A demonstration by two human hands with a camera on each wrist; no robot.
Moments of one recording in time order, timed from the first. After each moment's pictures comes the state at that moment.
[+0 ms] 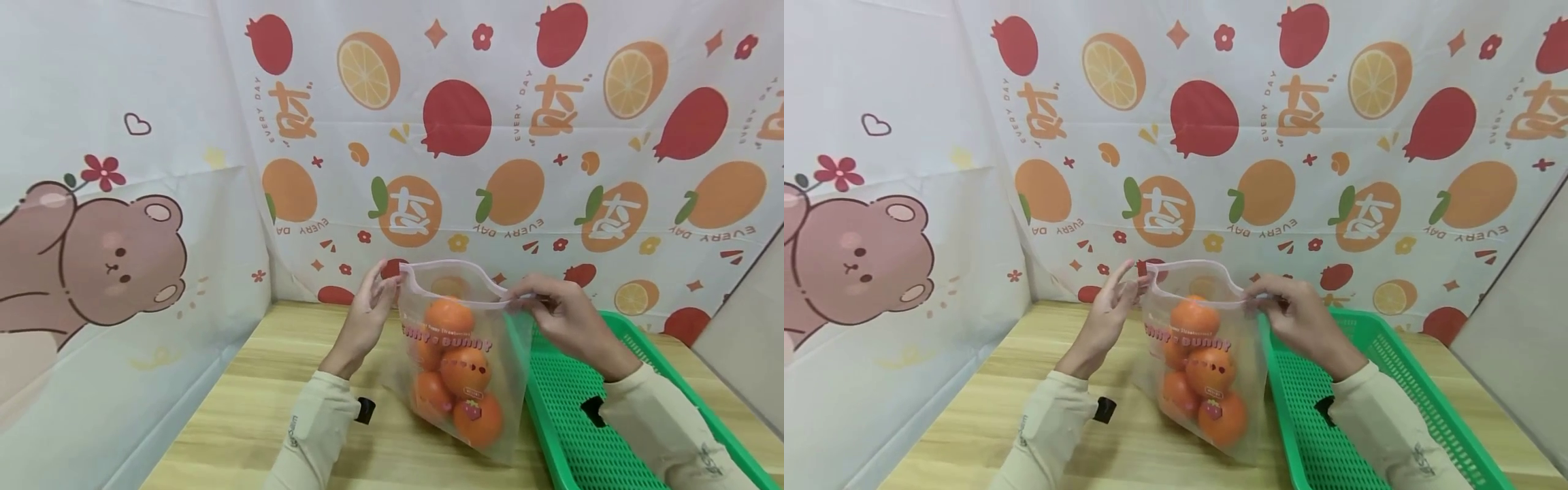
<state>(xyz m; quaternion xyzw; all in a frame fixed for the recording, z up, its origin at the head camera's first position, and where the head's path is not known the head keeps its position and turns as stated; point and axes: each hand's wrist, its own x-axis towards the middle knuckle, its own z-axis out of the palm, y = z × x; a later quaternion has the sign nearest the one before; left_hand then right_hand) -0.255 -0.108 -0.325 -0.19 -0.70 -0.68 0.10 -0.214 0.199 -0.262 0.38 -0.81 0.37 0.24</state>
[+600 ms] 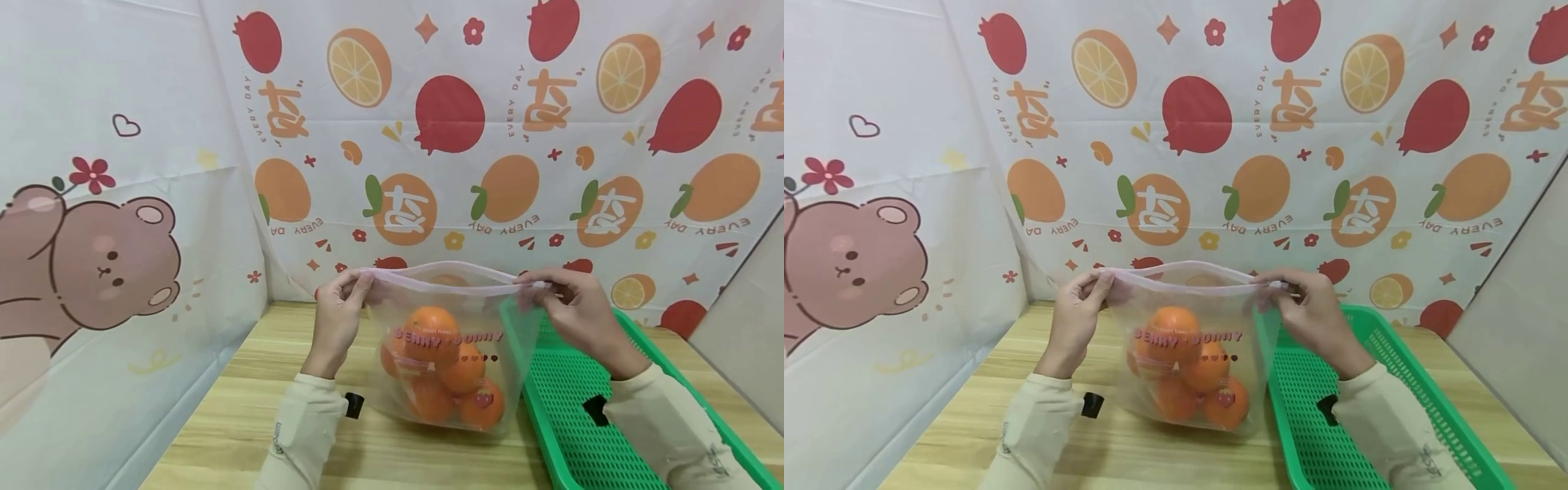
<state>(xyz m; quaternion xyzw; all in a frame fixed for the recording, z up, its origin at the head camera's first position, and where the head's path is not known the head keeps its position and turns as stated) -0.251 -0.123 -0.313 -0.16 -0.67 -0.69 0.23 -0.212 0.209 -0.263 0.31 -0.80 0.42 0.29</state>
